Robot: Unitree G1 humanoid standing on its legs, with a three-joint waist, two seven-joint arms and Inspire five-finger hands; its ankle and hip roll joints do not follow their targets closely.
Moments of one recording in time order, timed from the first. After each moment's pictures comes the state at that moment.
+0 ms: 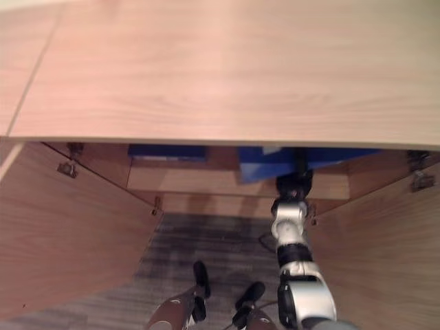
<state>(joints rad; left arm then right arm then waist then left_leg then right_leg) 0.10 0.22 -0.02 1.28 -0.34 -0.05 -0.02 -0.74 -0.25 -0.18 0.74 1.39 -0.35 -0.12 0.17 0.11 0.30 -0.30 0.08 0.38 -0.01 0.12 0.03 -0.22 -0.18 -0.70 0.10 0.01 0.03</state>
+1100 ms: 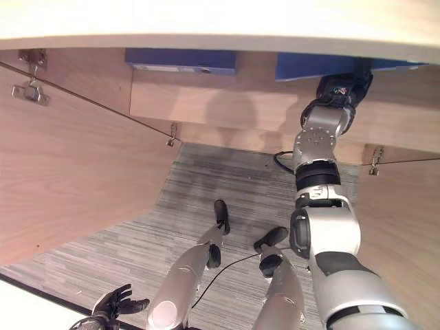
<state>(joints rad) 0.01 0.34 -0.20 1.07 -0.35 -0.09 0.04 -1.21 -0.37 -0.14 0.88 1.49 -0.49 -0.28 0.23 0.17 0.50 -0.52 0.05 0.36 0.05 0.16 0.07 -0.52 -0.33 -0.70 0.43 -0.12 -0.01</state>
